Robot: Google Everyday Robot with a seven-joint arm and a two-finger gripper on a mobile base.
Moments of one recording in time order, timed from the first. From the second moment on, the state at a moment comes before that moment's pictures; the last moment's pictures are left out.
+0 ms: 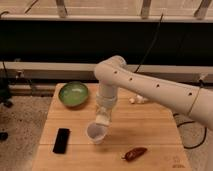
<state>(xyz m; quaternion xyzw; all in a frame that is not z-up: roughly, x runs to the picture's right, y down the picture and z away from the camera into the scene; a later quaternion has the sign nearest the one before) -0.028 0.133 0.680 -0.31 -0.28 -0.48 0.78</state>
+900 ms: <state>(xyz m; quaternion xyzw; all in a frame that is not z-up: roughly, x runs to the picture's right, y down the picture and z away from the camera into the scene) -0.032 0.173 0.663 -0.29 -0.32 -0.49 0.76</state>
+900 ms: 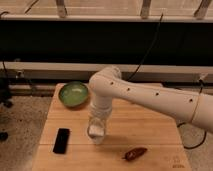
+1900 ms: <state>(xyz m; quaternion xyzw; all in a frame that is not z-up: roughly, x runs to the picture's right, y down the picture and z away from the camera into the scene) -0.030 0.153 0.658 -0.27 -0.32 -0.49 0.77</state>
